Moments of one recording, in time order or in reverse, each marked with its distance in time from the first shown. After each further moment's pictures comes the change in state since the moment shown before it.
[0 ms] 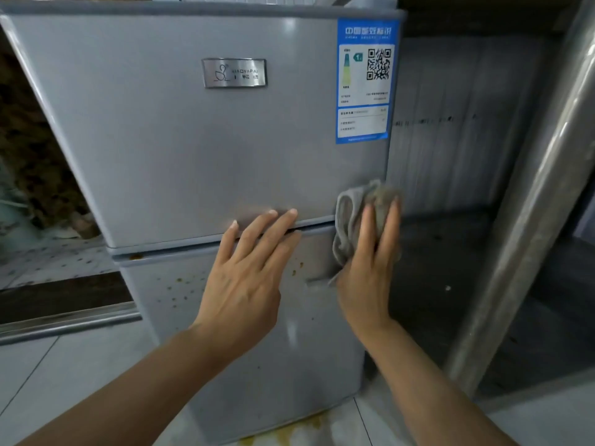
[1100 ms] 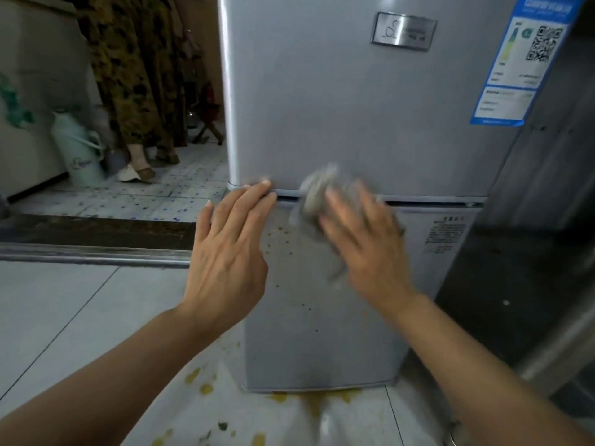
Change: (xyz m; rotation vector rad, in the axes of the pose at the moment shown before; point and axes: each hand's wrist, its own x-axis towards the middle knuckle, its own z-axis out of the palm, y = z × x) left_hand -0.089 -0.071 -0.026 -0.055 0.100 -0.343; right_hand -0.009 -0.071 0.023 0.014 -0.144 -0.796
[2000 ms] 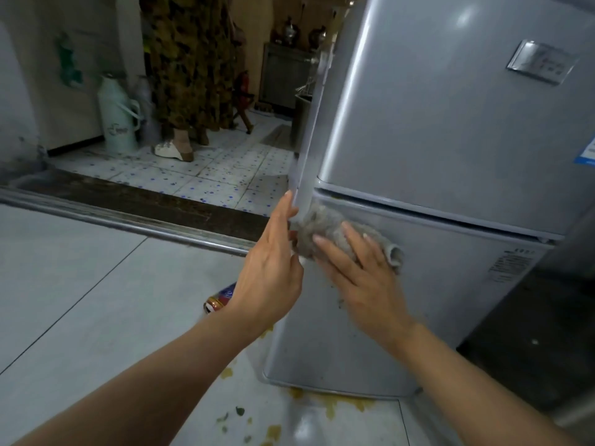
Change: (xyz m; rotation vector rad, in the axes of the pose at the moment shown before) left_hand -0.030 -0.041 0.014 -0.527 0.059 -0.236; right_hand 0.010 -0.073 0.021 0.060 -0.146 -0.180
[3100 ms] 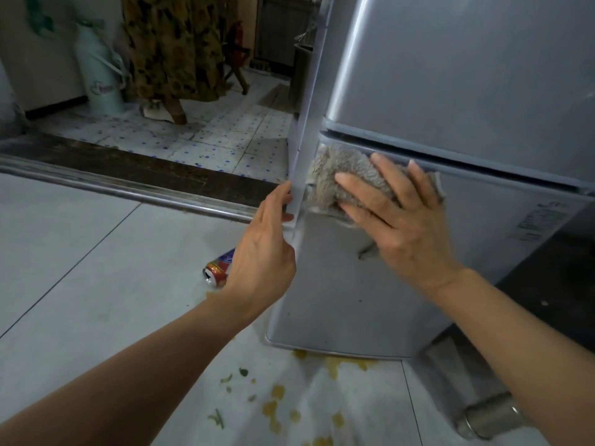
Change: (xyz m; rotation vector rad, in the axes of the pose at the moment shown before) left_hand -0.023 -0.031 0.025 -0.013 -0.049 -0.188; right_hand 0.005 0.031 -0.002 -0.112 0.135 -0.059
